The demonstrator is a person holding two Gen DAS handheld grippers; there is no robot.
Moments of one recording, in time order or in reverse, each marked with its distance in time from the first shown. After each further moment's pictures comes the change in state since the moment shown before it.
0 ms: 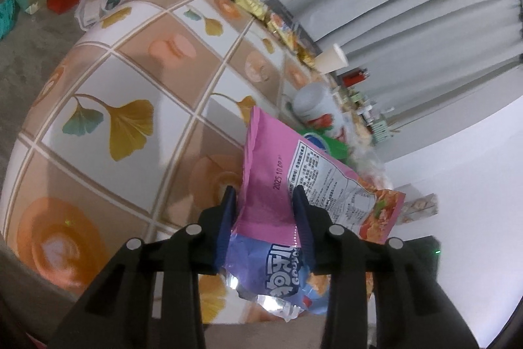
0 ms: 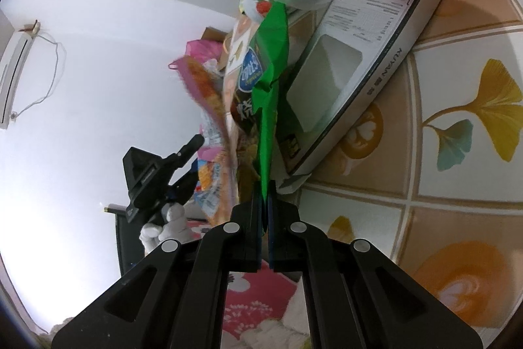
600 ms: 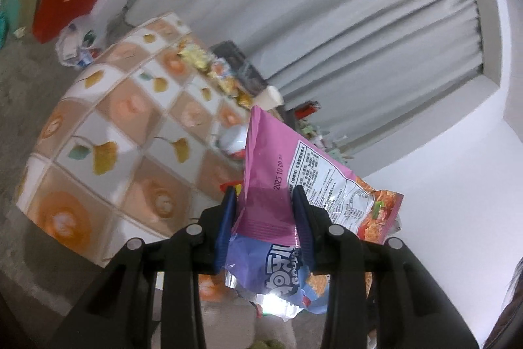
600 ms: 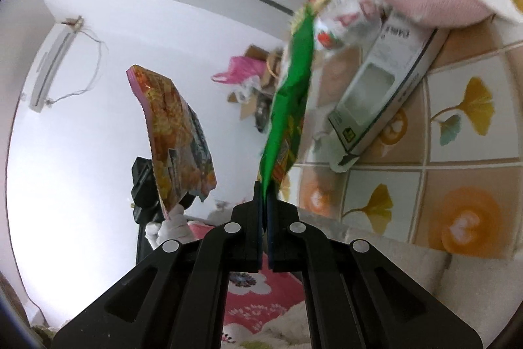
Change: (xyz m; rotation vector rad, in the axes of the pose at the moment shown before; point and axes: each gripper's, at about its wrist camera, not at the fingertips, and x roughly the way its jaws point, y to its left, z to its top) left arm -0.094 -0.074 -0.008 0.054 -0.157 -0.163; right arm -0.082 0.028 -0.045 -0.098 -0.122 0.146
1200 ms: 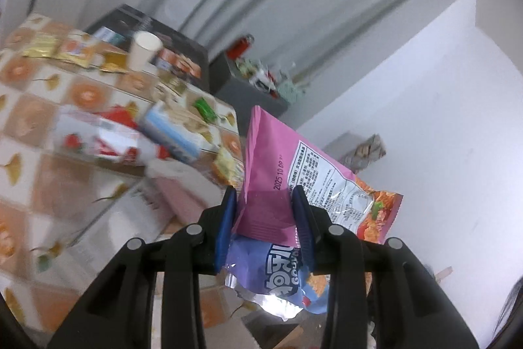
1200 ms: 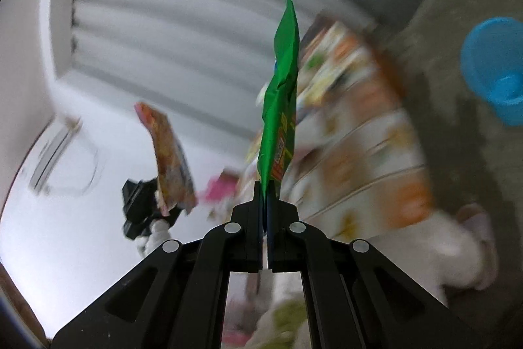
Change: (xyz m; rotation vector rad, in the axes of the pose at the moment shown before) left arm 0.193 -0.197 -0.039 0.286 0.280 -0.101; right arm -0.262 -0.073 -0.065 0.146 -0.603 -0.136
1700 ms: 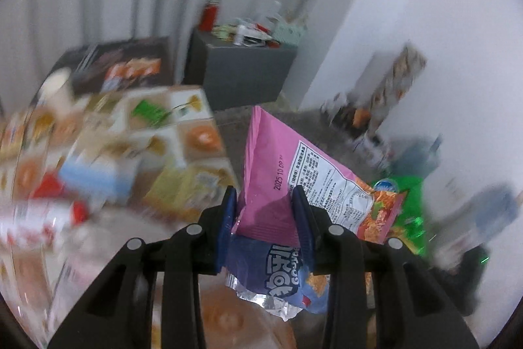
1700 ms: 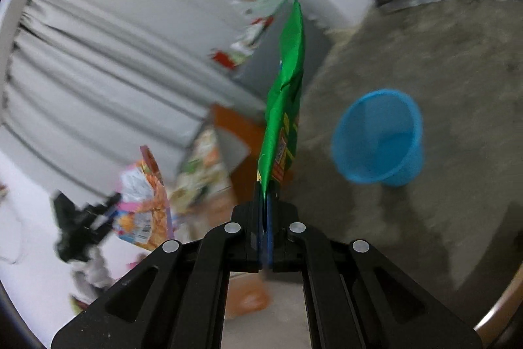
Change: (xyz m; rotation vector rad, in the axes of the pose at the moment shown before) left arm 0.230 -0.122 -0.018 0.456 0.185 0.277; right arm -0.079 -0.098 0.060 0.069 -0.319 -0.423
